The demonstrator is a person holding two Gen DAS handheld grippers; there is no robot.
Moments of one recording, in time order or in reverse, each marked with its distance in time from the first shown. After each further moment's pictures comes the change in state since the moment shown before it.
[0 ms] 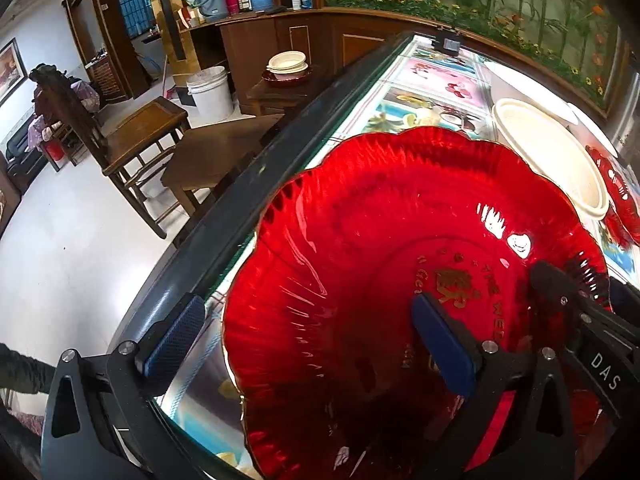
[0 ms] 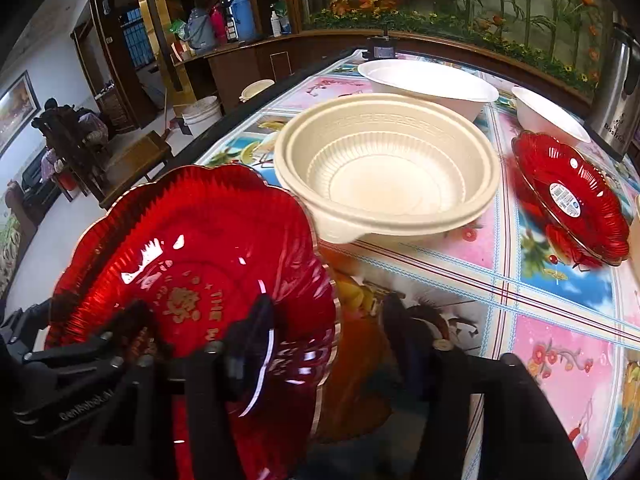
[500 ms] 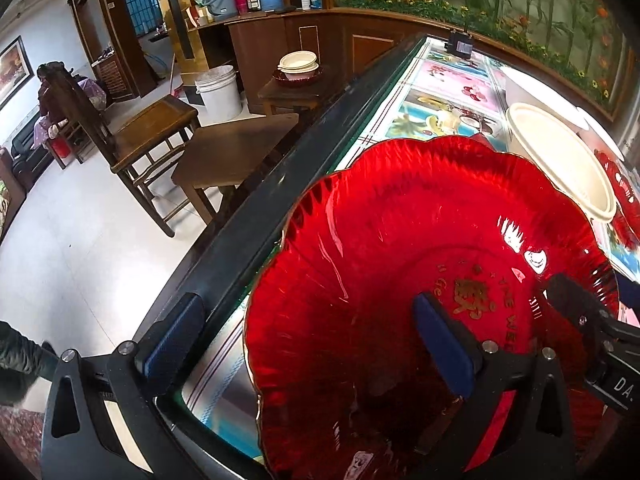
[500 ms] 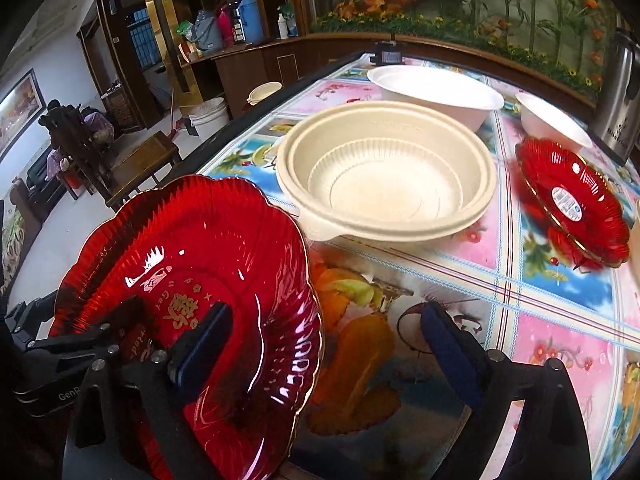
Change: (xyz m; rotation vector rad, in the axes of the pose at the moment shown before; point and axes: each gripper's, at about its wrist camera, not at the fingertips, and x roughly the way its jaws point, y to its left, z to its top) left arm 0.002 0.018 -0.003 -0.010 -0.009 0.035; right arm -0.005 -0.001 0.005 -0.010 0.002 0.012
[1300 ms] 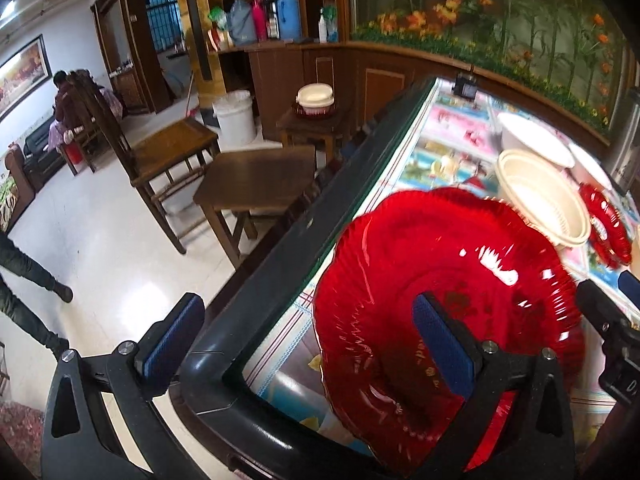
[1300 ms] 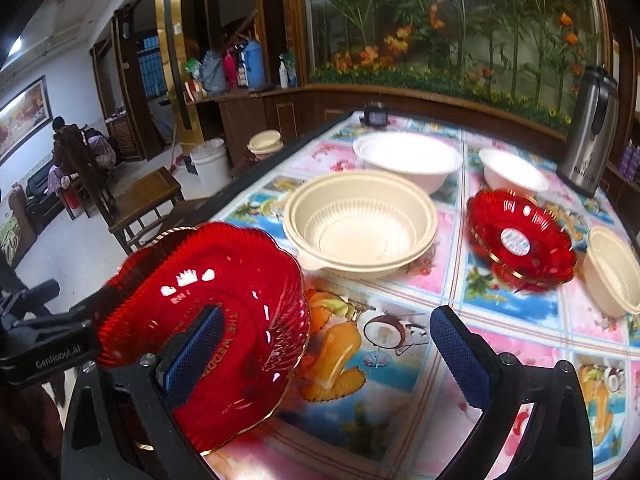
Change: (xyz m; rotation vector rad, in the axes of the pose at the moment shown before) left arm -0.034 0.014 0.001 -0.078 -0.101 -0.019; right arm -0.069 0.003 -0.014 -0.034 -0.173 -0.049
